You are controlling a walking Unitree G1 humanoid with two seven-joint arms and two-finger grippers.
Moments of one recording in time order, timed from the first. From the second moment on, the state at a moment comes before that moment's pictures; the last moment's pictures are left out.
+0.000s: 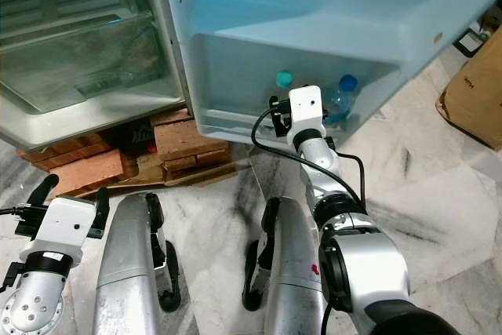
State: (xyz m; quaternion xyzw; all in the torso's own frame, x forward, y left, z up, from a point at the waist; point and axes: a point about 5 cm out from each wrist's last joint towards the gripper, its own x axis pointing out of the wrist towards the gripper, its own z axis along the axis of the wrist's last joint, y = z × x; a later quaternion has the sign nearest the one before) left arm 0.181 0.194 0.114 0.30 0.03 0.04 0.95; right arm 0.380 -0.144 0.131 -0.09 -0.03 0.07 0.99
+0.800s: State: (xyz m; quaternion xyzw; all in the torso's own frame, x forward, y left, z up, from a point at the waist) left arm 0.181 0.194 0.114 0.30 0.03 0.04 0.95; right arm 0.380 -0.144 0.131 -0.09 -0.03 0.07 0.99
